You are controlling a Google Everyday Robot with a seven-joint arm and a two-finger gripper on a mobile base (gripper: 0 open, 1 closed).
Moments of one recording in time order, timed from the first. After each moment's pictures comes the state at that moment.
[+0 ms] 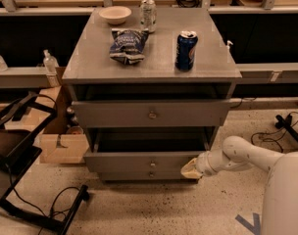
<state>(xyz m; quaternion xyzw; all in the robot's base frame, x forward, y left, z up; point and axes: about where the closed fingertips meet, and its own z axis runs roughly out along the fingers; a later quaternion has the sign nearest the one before) 0.590 -0.176 0.389 -0.54 0.77 0.22 0.26</state>
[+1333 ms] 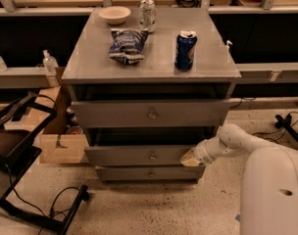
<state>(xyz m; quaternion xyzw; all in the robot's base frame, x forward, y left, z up) 0.646 -0.184 0.388 -0.54 0.77 0.22 0.26</state>
